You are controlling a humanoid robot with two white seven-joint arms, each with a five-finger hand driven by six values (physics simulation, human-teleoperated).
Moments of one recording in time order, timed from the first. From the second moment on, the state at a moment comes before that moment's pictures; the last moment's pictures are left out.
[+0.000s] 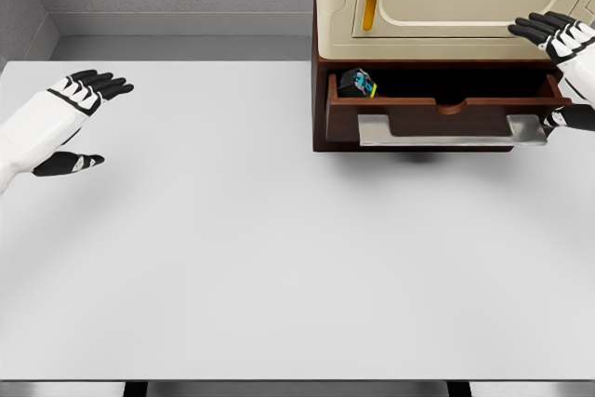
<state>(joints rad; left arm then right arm) -0.11 0.65 0.03 -1.60 -0.58 -0.61 -0.17 -0.26 -0.91 0.21 -1.50 0.45 -0.60 -0.18</state>
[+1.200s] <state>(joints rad) -0.09 0.65 0.03 -1.59 -0.57 -0.61 -0.17 -0.04 -1.08 0.07 -1.52 0.47 -0.61 -0.17</state>
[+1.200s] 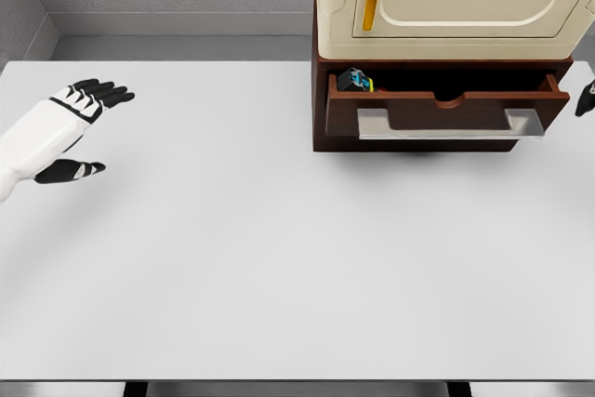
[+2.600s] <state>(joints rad) -0.09 0.64 0.03 -1.59 -0.57 -0.61 -0.17 -0.10 -0.92 0.14 -1.56 0.50 -0.61 -0.16</state>
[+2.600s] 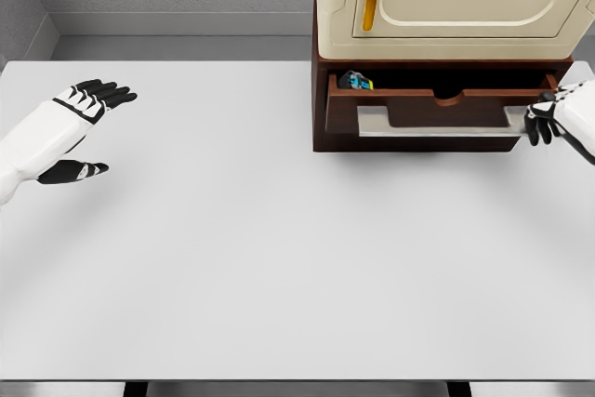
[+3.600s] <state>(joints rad) -0.09 0.64 0.03 -1.59 -0.57 -0.61 -0.17 -0.04 -0.92 0.14 -1.55 0.45 -0.62 -0.17</state>
